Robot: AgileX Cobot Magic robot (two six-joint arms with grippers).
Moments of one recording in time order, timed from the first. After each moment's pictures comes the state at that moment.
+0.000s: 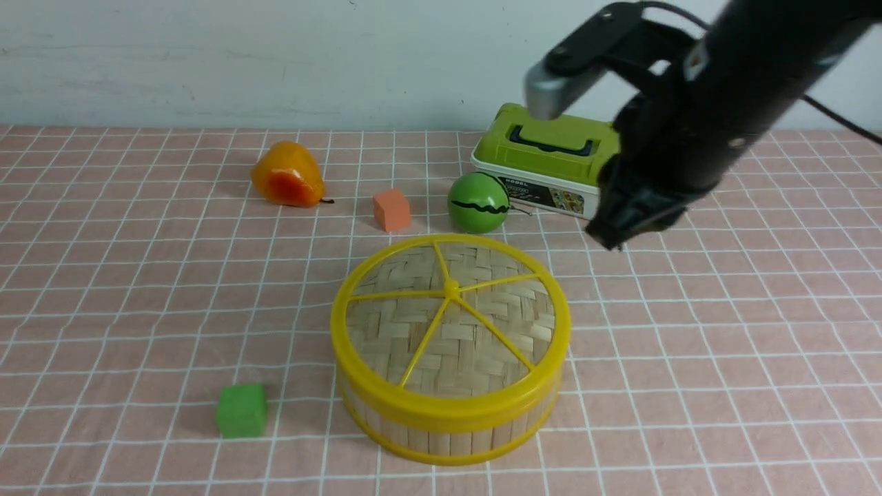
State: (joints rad) right arm 0.54 1.75 -1.78 0.04 1.25 -0.29; left arm -0.04 -0.01 0.03 -0.03 0.38 -0.20
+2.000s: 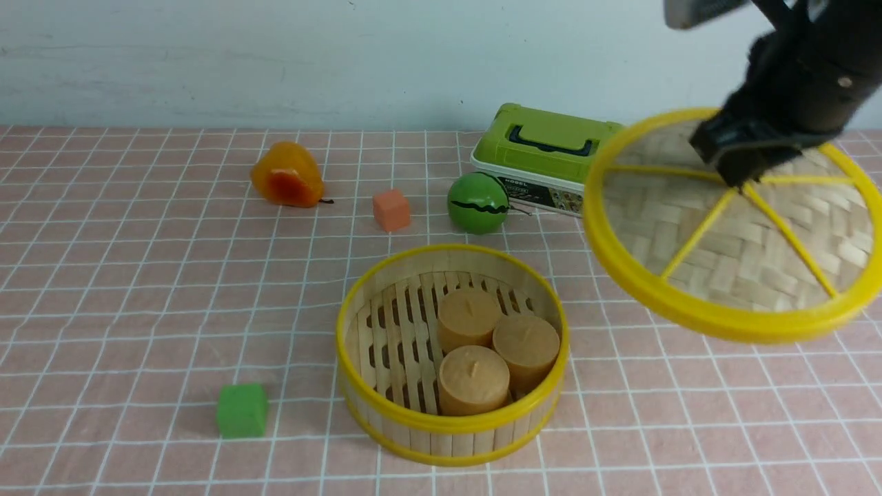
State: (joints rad) right arm 0.25 1.63 -1.66 0.01 1.23 -0.11; left arm -0.04 -0.01 0.03 -0.03 0.38 -0.20
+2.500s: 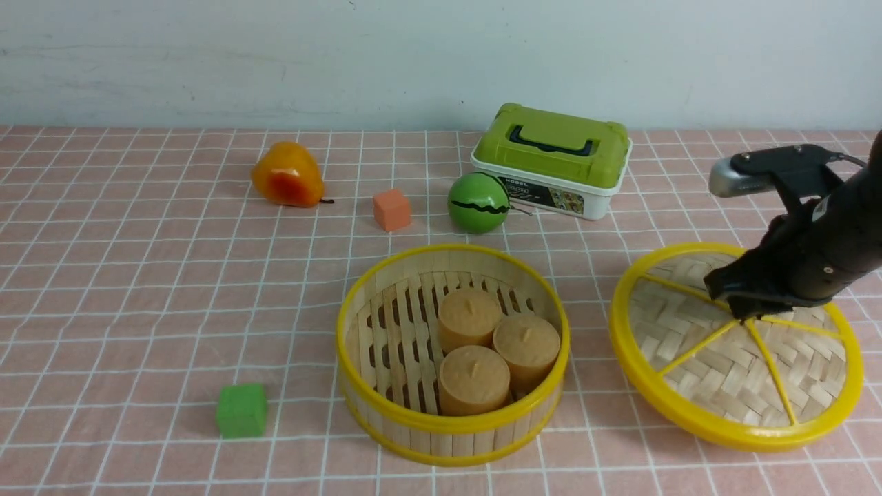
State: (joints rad) right arm 0.10 1.67 -1.16 0.12 0.66 -0.11; left arm -0.04 -0.01 0.03 -0.03 0.38 -0.20
